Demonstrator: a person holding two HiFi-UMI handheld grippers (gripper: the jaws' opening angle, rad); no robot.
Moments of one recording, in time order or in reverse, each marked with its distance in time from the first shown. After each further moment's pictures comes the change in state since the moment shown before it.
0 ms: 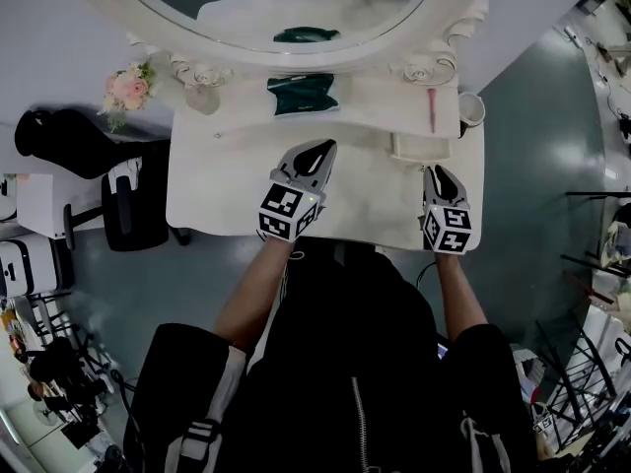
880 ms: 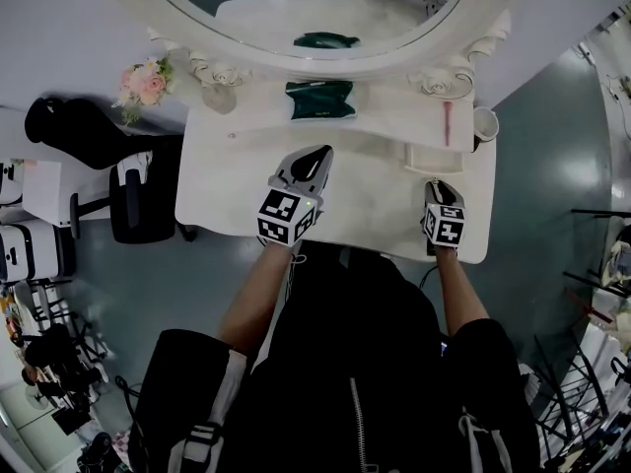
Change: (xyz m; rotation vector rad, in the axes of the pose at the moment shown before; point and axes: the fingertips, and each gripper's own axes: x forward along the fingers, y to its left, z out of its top) left arm -0.024 0.034 -0.006 -0.031 0.005 0.087; right arm 0.048 -0.011 -0.075 -0.016 0.251 -0.031
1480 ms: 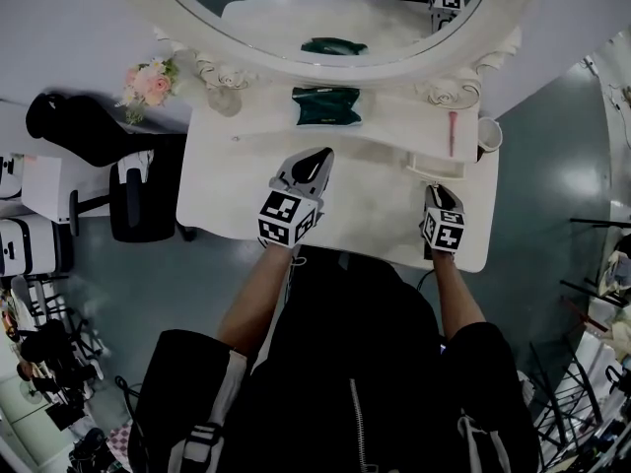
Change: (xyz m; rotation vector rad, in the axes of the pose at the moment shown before) left arm 0.002 0.016 0.001 -0.021 -0.005 0.017; right arm 0.007 0.007 0.014 0.024 -0.015 -0.001
